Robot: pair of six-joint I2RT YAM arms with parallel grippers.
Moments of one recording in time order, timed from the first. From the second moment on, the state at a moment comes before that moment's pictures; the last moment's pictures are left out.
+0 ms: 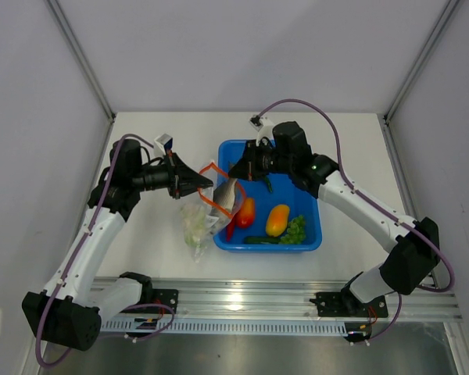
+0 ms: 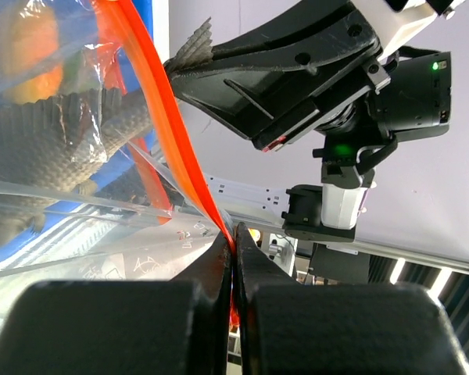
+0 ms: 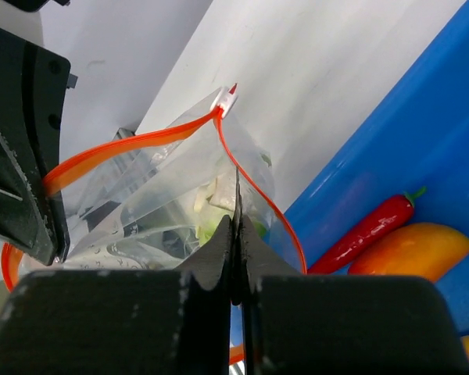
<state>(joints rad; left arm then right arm) -0.20 1.03 1.01 -0.41 0.96 -1.21 0.70 1.49 1.36 -0.27 -0.43 0.51</state>
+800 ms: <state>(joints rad) -0.20 1.08 1.01 -0.43 0.93 -1.19 0.66 1.52 1.54 -0.46 -0.60 0.76</state>
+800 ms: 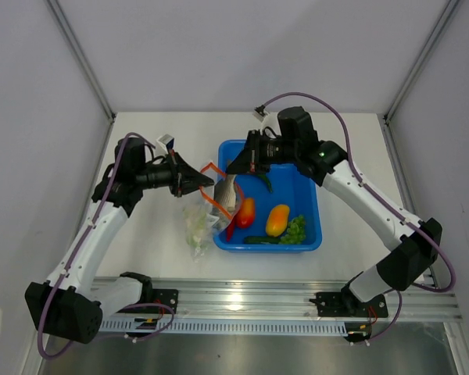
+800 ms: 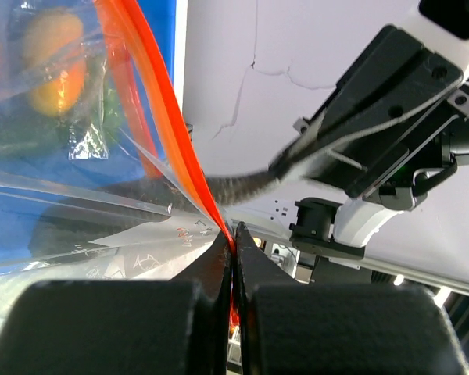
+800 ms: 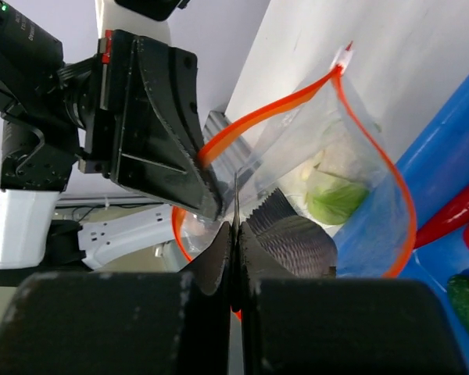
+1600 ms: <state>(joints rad) -0.20 1.08 1.00 -0.41 0.90 -1.19 0.78 1.77 1.72 -0.96 -0.57 0.52</state>
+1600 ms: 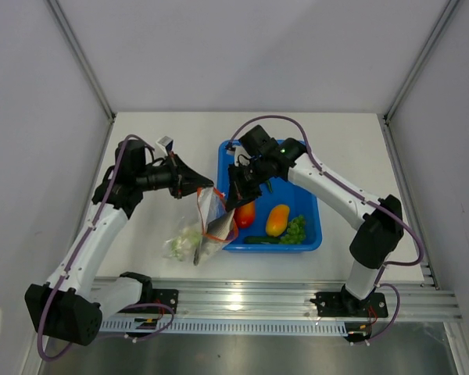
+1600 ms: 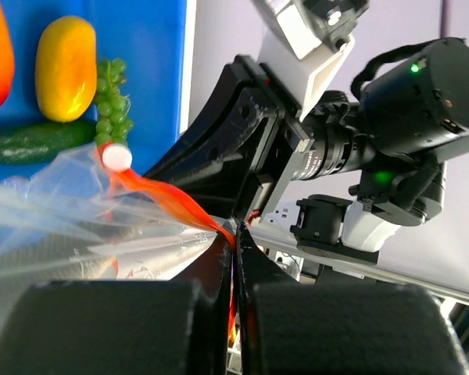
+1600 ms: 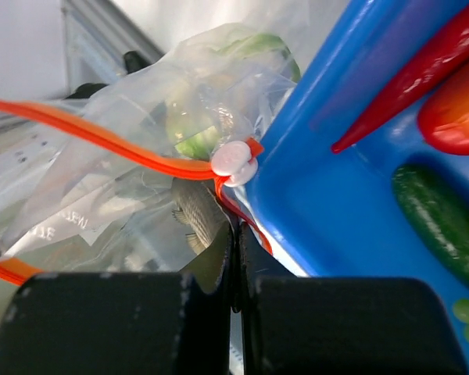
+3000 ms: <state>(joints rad) -0.20 0.71 0.86 -0.95 0.60 -0.89 1.08 1.58 1.48 -0.51 -0.05 0.91</state>
